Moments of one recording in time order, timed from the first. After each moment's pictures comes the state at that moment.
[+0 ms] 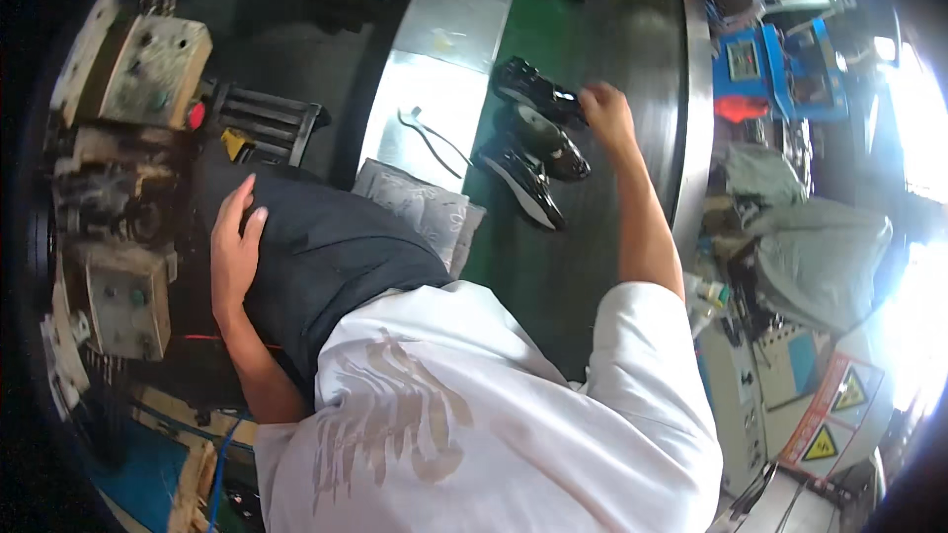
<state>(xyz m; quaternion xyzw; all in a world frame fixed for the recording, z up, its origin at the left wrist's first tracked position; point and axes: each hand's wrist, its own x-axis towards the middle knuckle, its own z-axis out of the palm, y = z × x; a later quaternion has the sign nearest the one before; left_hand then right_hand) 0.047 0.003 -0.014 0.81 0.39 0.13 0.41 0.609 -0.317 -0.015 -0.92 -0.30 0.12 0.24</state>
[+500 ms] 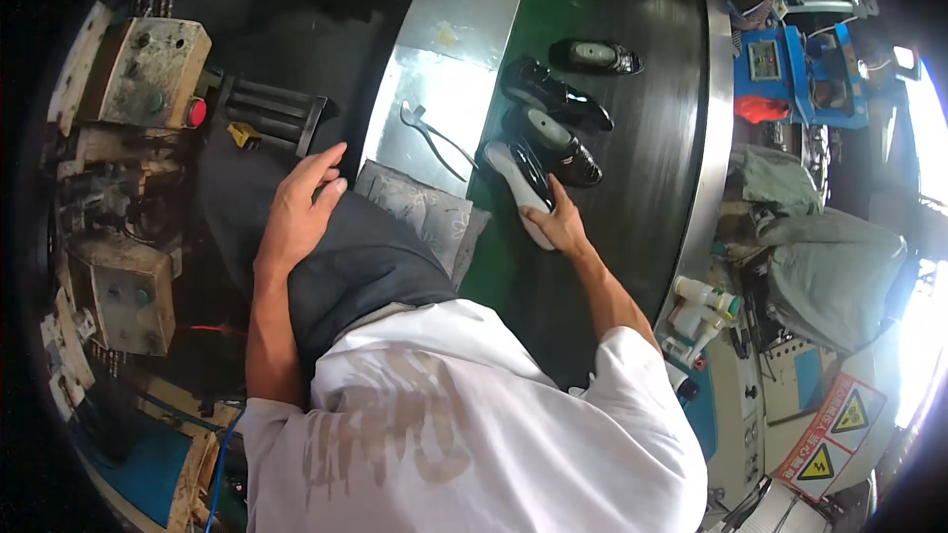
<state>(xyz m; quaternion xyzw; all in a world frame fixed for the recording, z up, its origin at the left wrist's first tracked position) 0.160 -0.025 -0.017 0.82 0.25 0.10 0.51 0.452 -0.418 -0.132 -0.90 -0.25 0.27 0.22</state>
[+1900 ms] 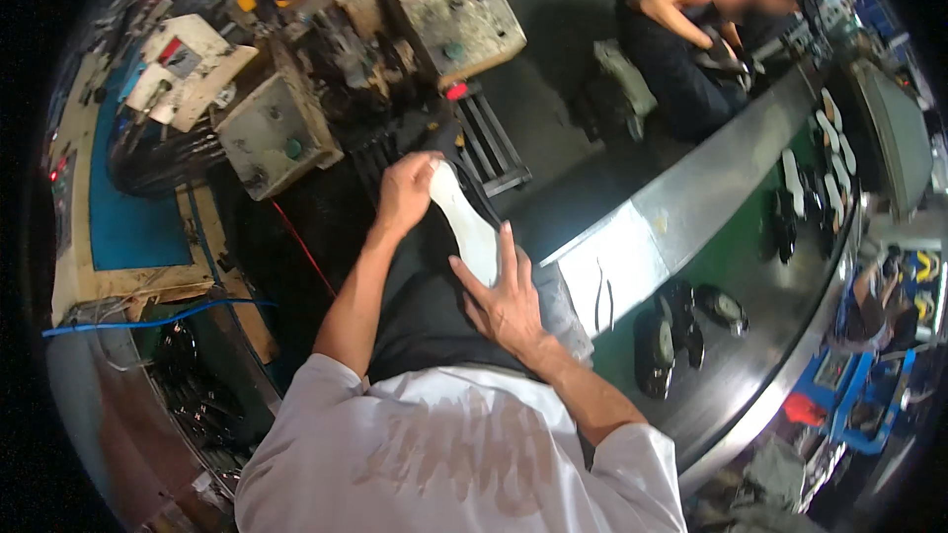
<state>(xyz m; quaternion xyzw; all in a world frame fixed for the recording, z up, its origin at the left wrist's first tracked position) 0.005 0.055 -0.075 0.70 0.53 0.40 0.27 0.213 -0.125 -0.022 -0.54 -0.81 0.14 0.20</state>
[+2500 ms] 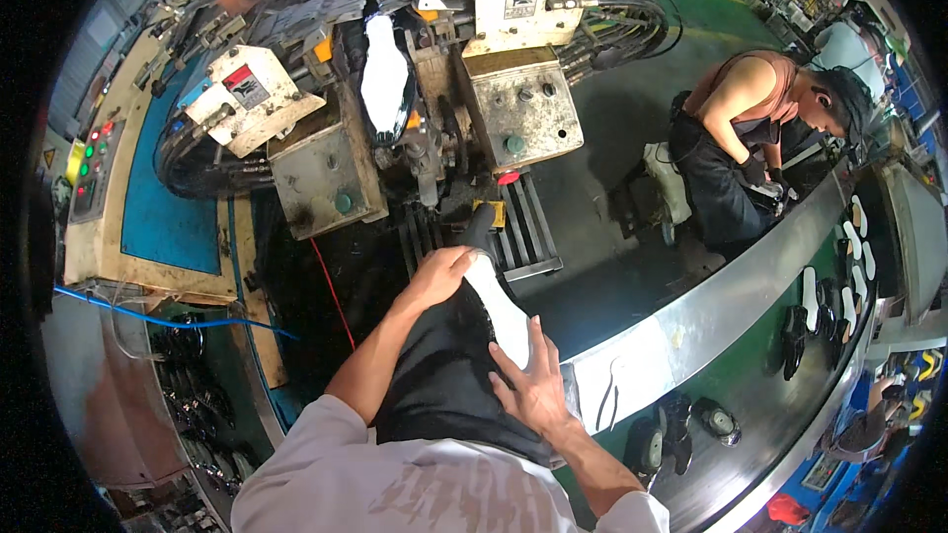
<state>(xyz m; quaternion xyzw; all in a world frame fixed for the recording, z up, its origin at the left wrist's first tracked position) -0.021 0.075 -0.085 0.62 0.58 0.31 0.44 0.234 -0.081 0.001 -0.49 -0.81 0.22 0.23</state>
